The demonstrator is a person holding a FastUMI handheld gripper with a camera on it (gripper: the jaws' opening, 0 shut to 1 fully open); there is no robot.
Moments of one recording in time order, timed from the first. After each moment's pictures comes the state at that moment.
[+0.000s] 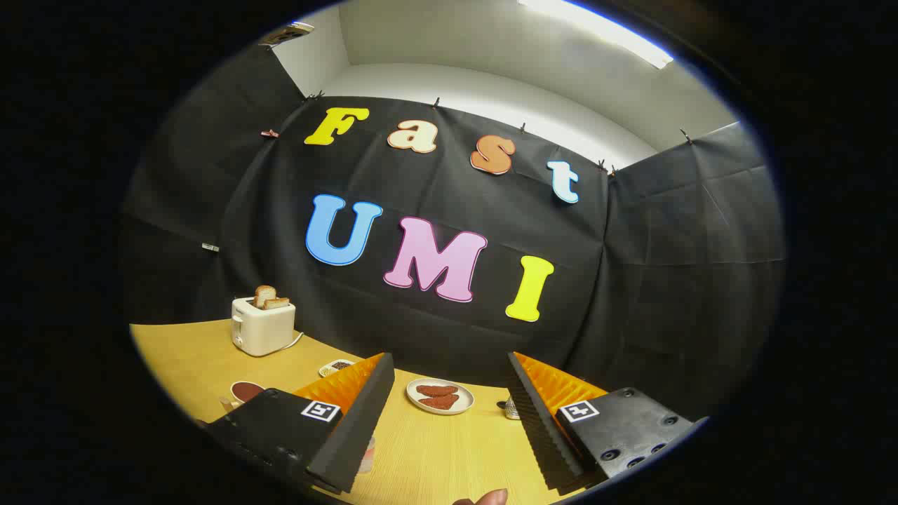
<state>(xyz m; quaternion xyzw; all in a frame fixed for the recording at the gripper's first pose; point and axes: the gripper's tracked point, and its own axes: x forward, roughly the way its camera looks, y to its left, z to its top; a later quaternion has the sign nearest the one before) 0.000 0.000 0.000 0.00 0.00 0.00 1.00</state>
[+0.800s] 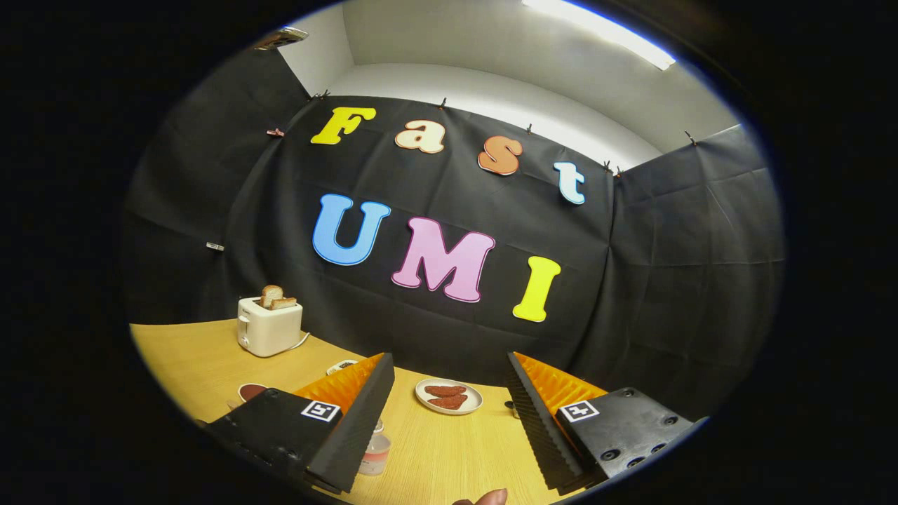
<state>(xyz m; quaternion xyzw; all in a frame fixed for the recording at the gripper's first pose) -0.002 0.025 -0.005 0.00 0.00 0.01 1.00</state>
